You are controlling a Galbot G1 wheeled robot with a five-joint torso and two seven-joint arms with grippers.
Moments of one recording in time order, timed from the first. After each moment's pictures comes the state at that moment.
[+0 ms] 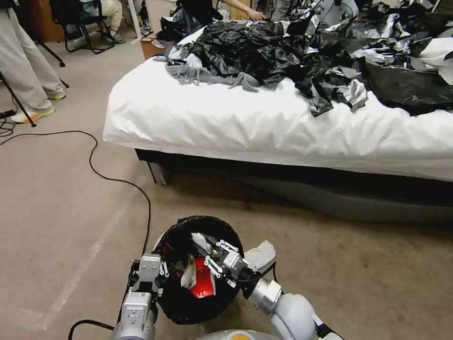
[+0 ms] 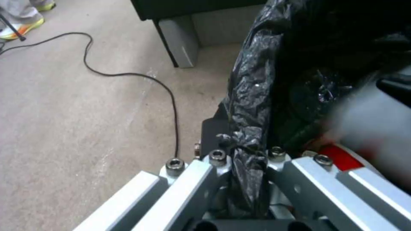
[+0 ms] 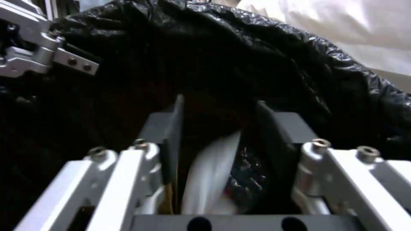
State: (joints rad) left arm 1.96 -1.52 -0.42 -2.39 0.22 0.37 -0.14; right arm -1.35 1.27 -0.01 1.73 0.05 0.36 -0.33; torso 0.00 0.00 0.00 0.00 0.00
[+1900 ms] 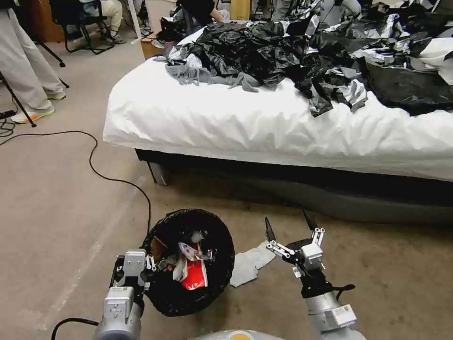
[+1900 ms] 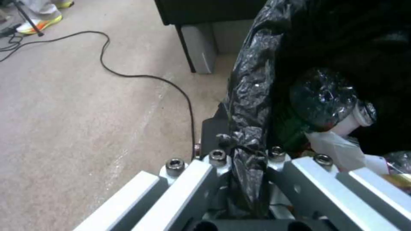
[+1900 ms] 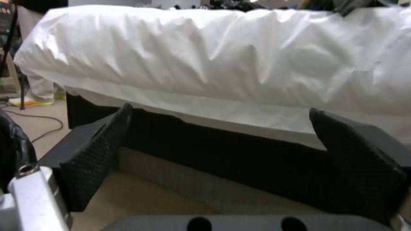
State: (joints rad) left arm 1.94 -1.52 -0.53 -2.40 0.11 0.37 -0.12; right arm -1.70 1.33 0.34 2.02 -0.01 0.41 0.05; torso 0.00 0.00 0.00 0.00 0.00
